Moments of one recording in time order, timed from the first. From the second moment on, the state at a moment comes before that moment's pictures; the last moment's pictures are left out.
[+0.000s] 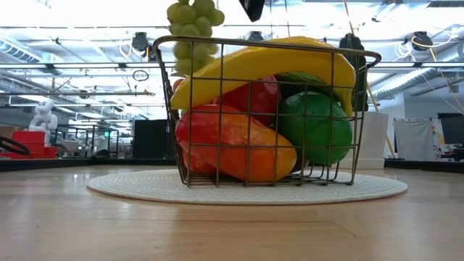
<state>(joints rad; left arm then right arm) -0.75 1.50 1.54 -1.34 -0.44 -1.56 0.23 1.64 1.28 -0.05 0.10 0.23</state>
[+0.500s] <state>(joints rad) -0.75 1.50 1.54 -1.37 -0.45 -1.56 0.19 1.64 1.18 -0.02 0.10 0.33</state>
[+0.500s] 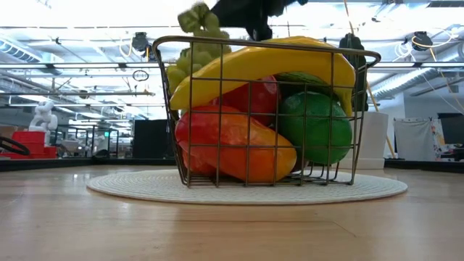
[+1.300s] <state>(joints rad) -0.63 1.50 1.54 -1.41 -0.45 -1.46 0.04 1.51 1.17 -0.19 0.10 0.29</state>
